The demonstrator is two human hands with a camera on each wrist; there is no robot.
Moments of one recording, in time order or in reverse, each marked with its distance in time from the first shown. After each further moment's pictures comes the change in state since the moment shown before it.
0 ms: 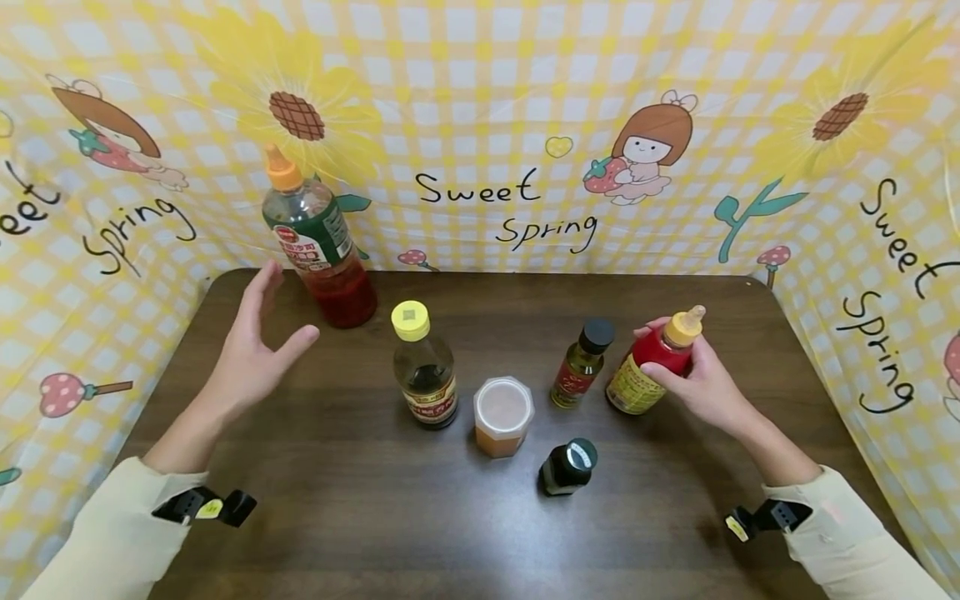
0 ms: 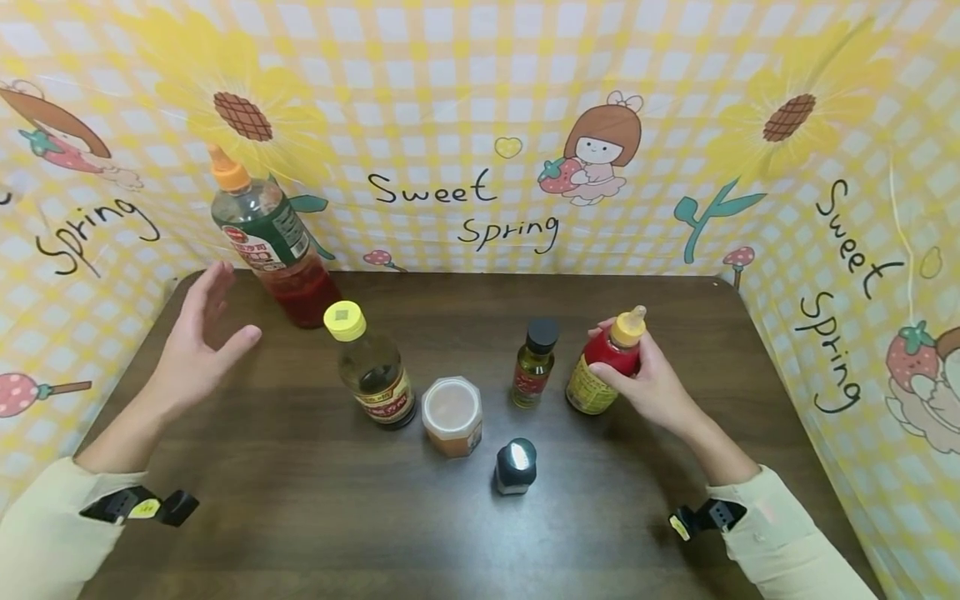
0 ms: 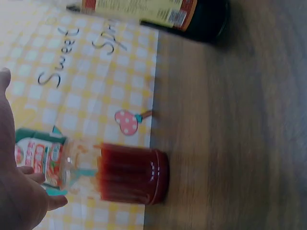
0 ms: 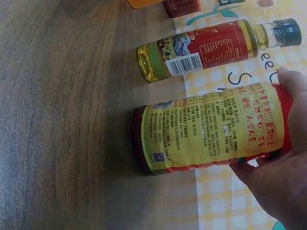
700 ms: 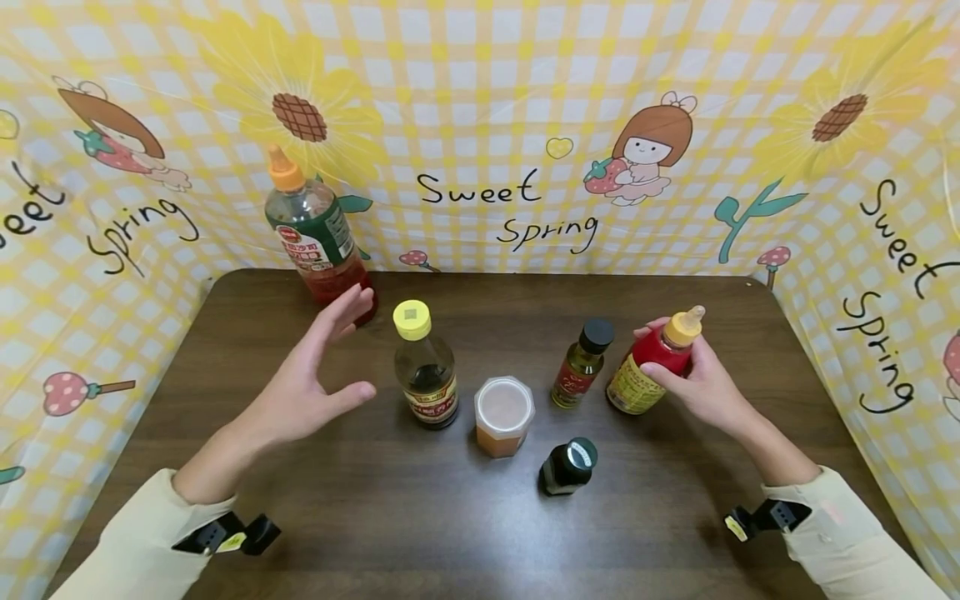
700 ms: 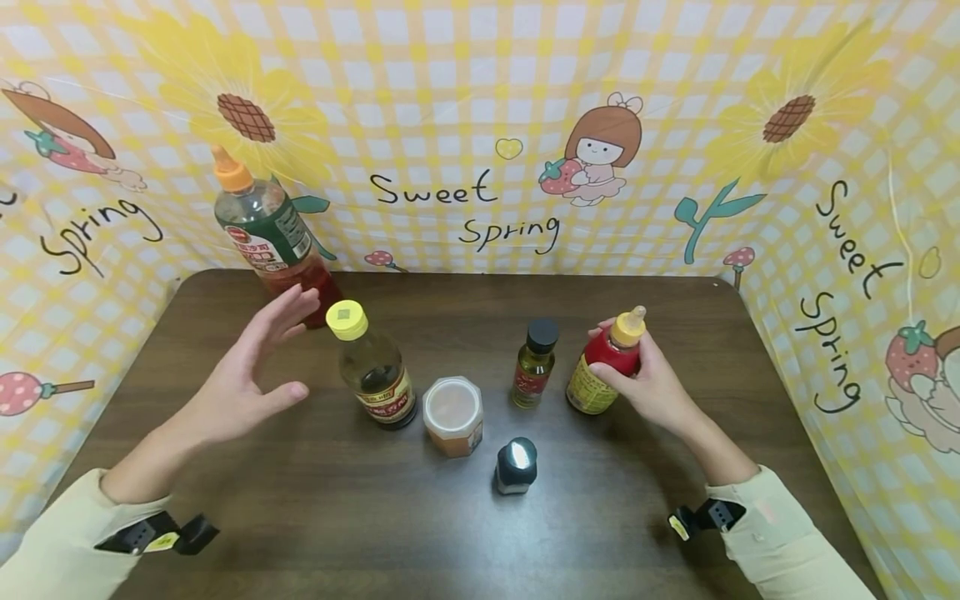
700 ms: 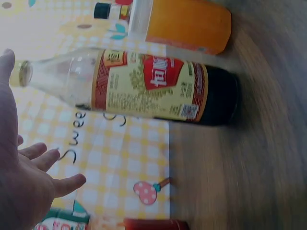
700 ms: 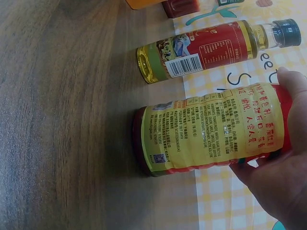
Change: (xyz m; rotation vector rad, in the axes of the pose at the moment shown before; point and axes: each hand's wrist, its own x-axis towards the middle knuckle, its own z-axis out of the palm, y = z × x) left_hand -0.017 0.046 0.041 -0.150 -0.260 0.325; right_hand -0.001 -0.001 0.001 0.006 -0.004 0.007
